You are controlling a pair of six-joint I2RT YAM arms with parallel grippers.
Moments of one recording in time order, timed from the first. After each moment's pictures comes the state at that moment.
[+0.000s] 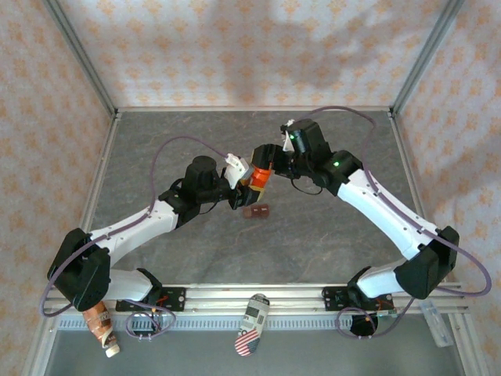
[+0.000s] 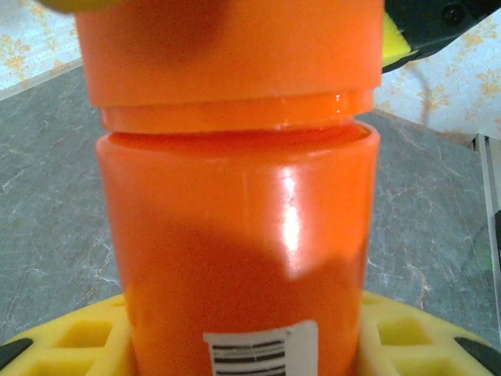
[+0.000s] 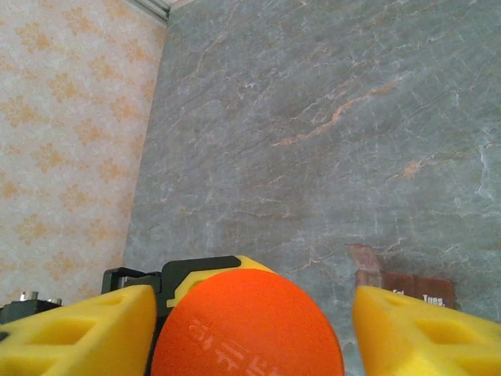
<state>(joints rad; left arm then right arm) -0.58 1.32 0.81 0.12 0.47 0.03 0.65 1.38 1.37 -0.64 -0.20 0.76</state>
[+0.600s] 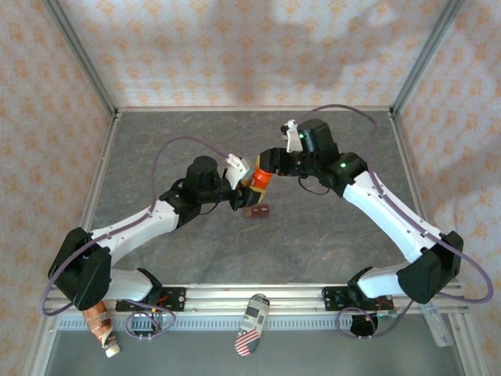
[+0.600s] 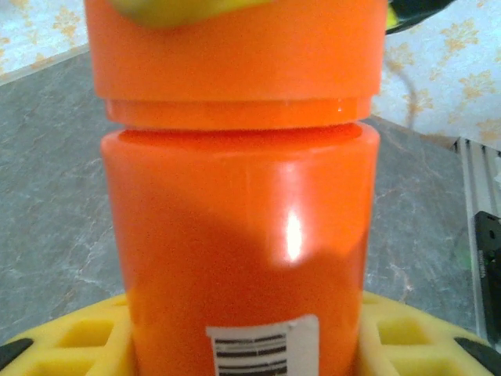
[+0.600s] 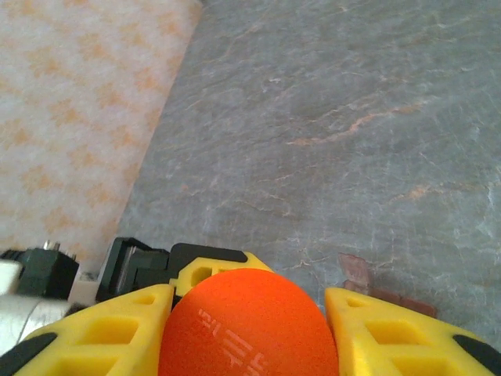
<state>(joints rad) -0.58 1.32 0.81 0.13 0.51 0.00 0.57 1.34 1.30 -0.57 -0.38 0.52</state>
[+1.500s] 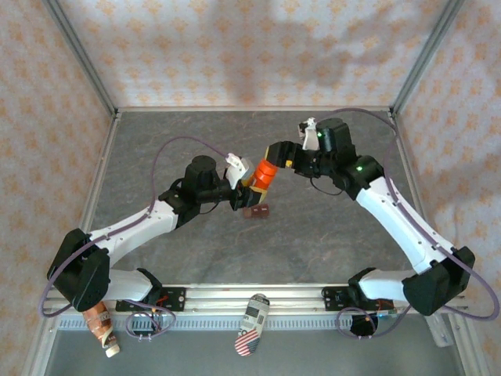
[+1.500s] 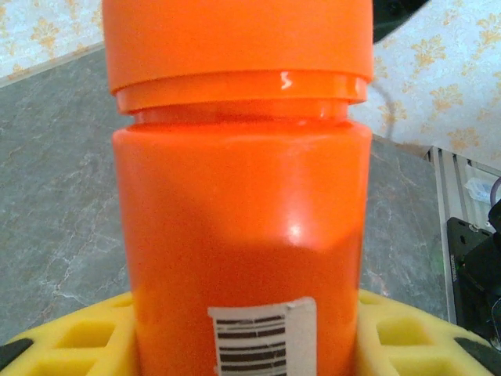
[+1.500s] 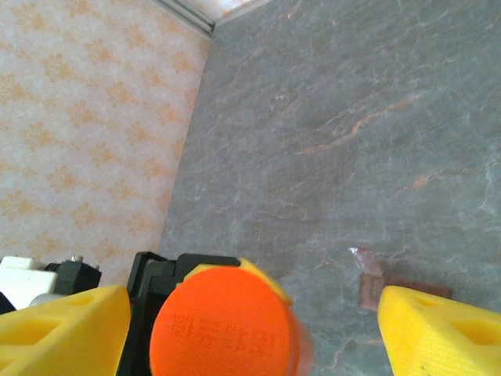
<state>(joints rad) -0.59 1.31 0.82 0.14 0.55 -0.02 0.51 1.26 1.28 -0.60 -0.40 0.70</state>
